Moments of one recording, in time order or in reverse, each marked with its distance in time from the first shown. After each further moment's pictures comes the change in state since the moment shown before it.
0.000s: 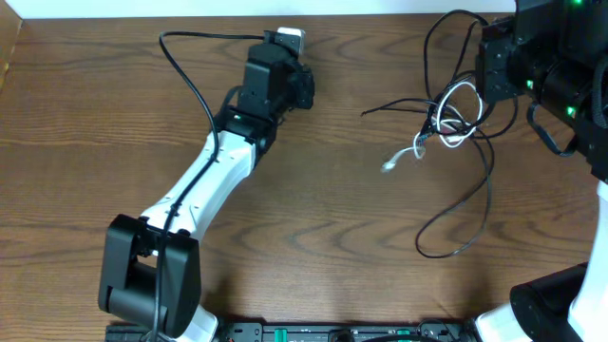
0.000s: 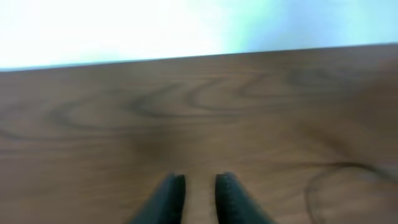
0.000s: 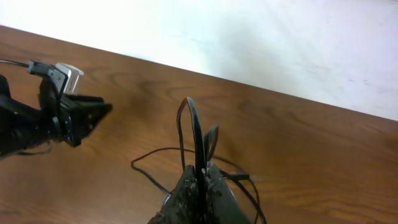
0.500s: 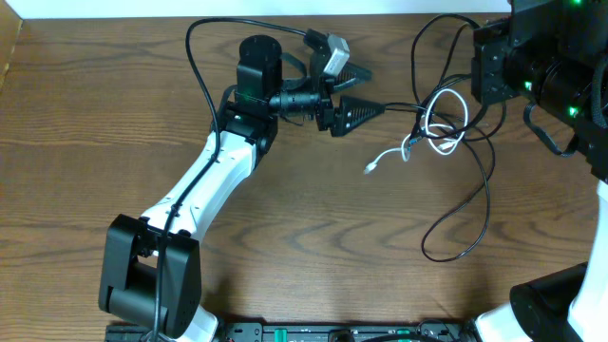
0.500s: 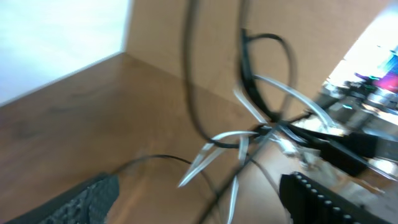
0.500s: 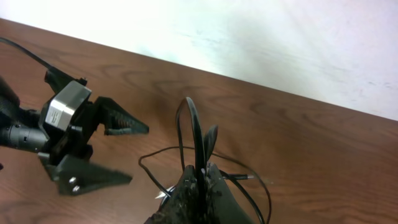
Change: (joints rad) left arm -0.006 0.000 -0.001 0.313 0.955 0.005; right arm 0.000 0.001 0.000 -0.002 -0.060 0.000
